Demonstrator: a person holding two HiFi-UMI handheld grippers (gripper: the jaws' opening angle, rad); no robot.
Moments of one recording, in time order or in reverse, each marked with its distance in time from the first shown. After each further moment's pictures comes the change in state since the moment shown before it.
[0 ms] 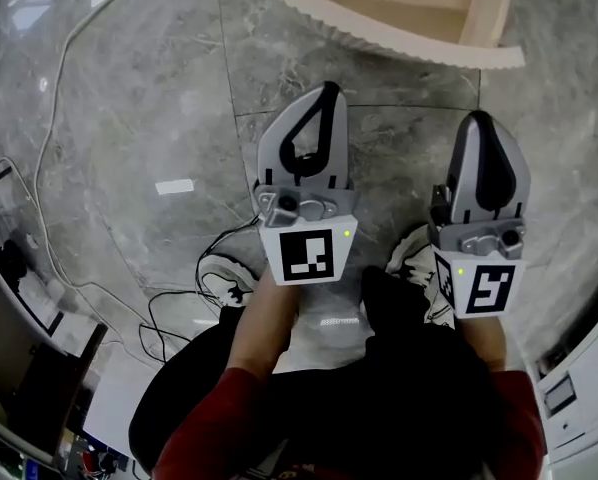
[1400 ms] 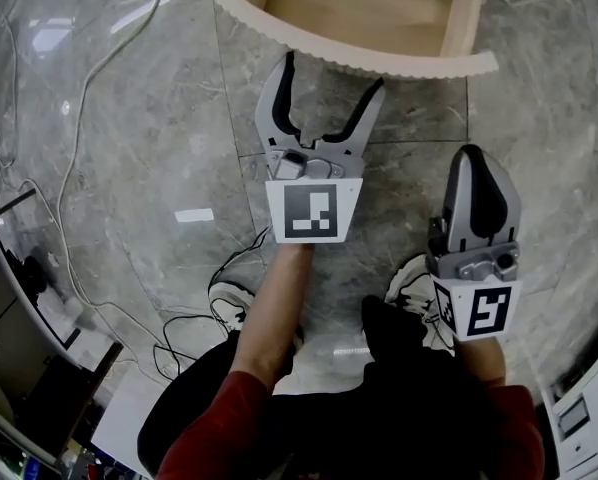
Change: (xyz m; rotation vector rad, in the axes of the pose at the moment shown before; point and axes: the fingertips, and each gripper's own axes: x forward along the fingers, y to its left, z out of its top) left arm 0.080 -0.012 -0.040 -0.093 0.204 -0.074; right arm -0.009 -0.031 -0.003 0.101 -0.009 -0.022
